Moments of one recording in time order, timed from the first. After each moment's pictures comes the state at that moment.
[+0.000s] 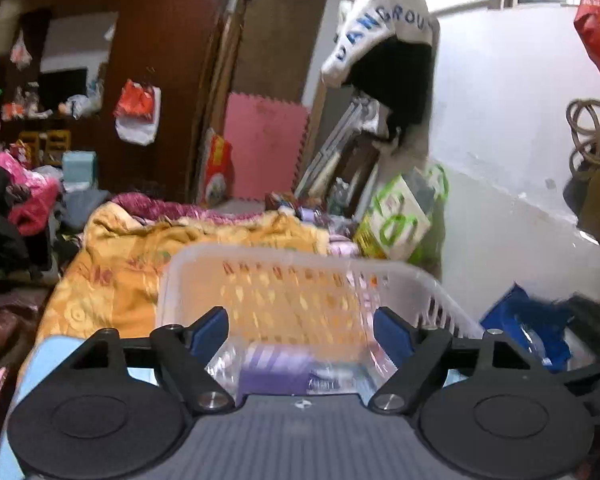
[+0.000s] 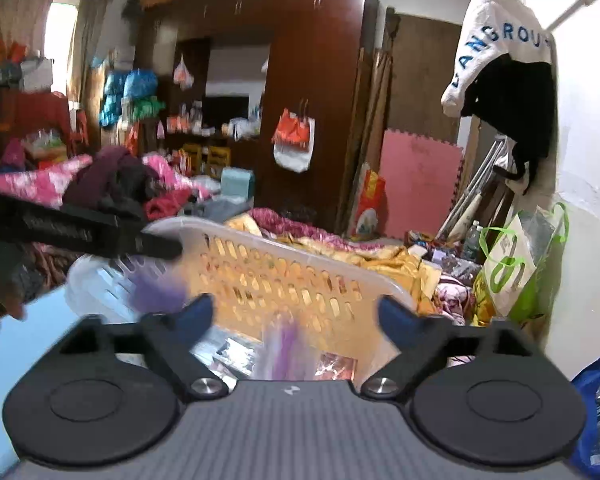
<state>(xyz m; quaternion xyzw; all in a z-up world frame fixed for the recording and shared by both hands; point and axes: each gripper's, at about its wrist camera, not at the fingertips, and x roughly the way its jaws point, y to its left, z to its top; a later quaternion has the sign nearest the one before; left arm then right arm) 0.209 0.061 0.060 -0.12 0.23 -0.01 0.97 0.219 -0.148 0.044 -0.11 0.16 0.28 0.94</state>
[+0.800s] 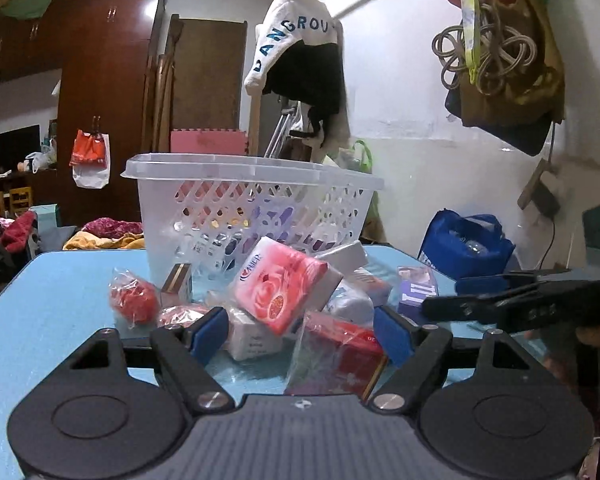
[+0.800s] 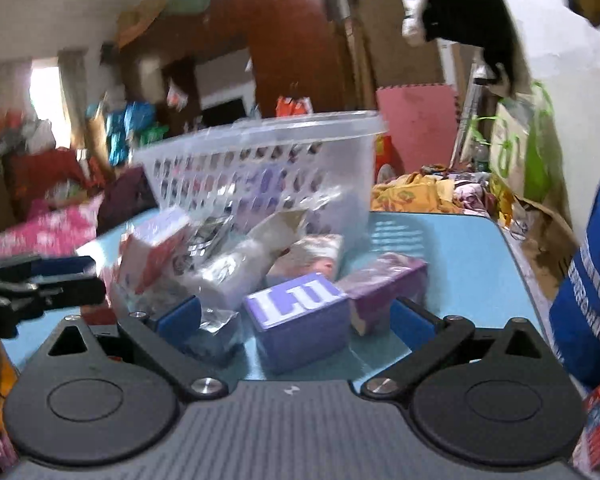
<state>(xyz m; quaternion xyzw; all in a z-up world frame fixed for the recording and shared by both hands) 0.030 -0.007 -0.045 -0.03 0.17 -0.08 0.98 0.132 -0.238 -0.061 -0.01 0.22 0.31 0.93</state>
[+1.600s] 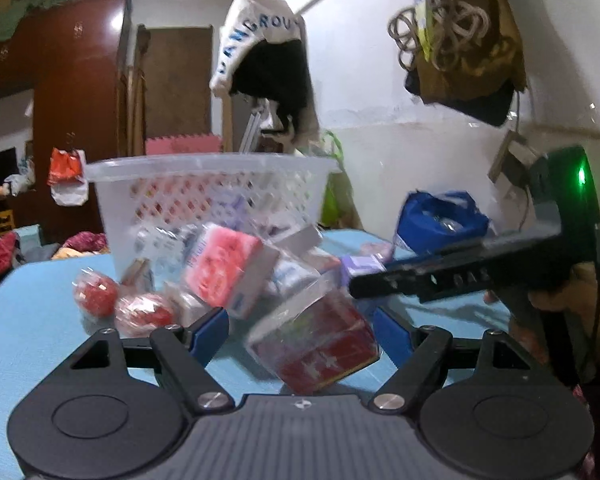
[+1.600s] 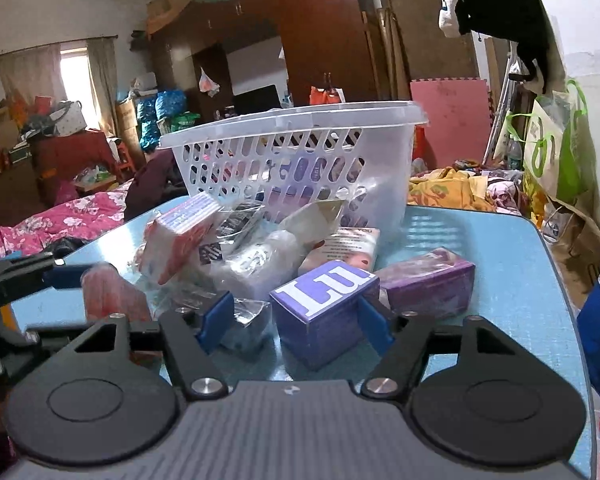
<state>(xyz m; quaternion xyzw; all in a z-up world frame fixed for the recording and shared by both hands) 0.019 -0.048 -0.058 0.02 0.17 -0.11 0.98 0.131 -0.237 -0.069 -0.01 0.22 0.36 0.91</state>
